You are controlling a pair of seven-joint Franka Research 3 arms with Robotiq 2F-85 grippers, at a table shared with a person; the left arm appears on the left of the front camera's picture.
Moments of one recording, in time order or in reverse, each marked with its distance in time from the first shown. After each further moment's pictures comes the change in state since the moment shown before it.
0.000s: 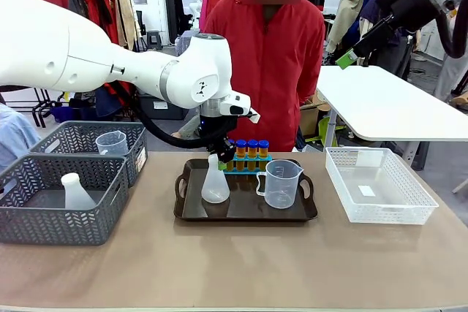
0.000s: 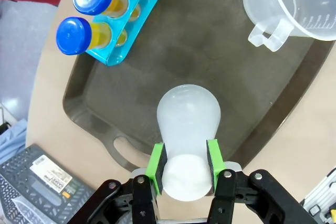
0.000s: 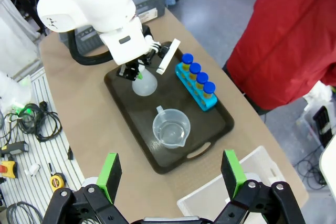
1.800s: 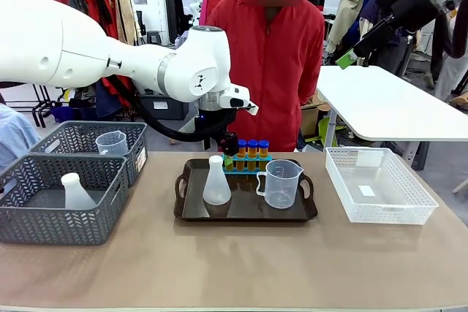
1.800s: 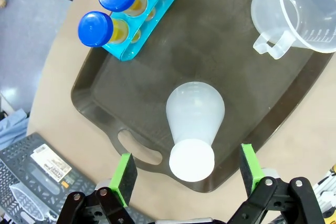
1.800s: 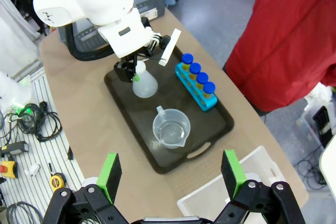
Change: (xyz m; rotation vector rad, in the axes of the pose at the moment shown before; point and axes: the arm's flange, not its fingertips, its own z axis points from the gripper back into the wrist) left arm 0.000 0.004 0.016 0.011 -0.017 0.071; right arm 0.000 0.000 0.000 0.000 0.000 0.000
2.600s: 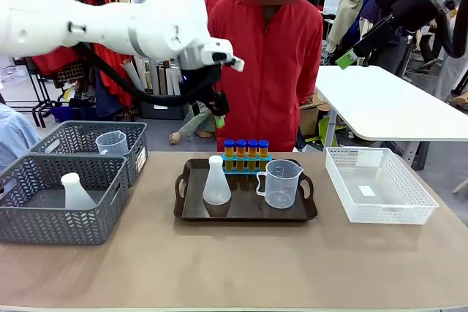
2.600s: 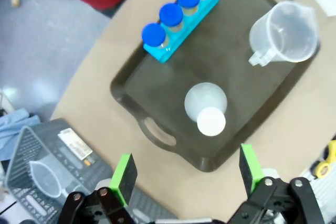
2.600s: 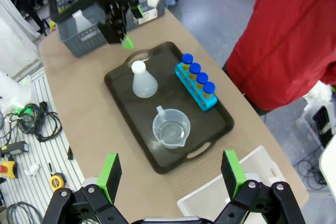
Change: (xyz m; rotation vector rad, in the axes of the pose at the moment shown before) left arm -0.022 0.037 0.112 -0.024 -0.139 0.090; right arm 0.000 0.000 0.000 0.000 0.000 0.000
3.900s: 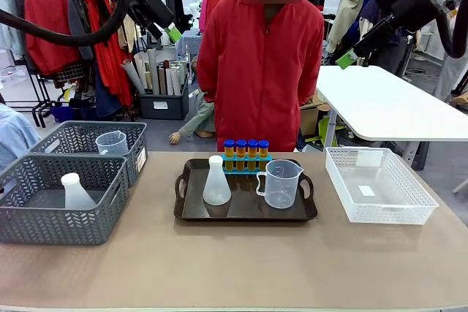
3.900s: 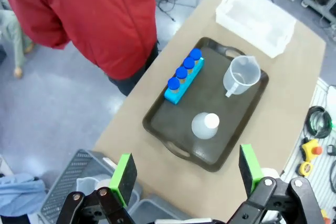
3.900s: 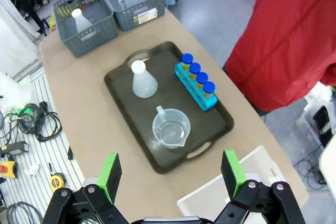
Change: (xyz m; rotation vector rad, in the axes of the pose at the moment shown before) left arm -0.066 0.091 0.192 -0.150 -0.384 -0.110; right arm 0.000 0.000 0.000 0.000 0.000 -0.001
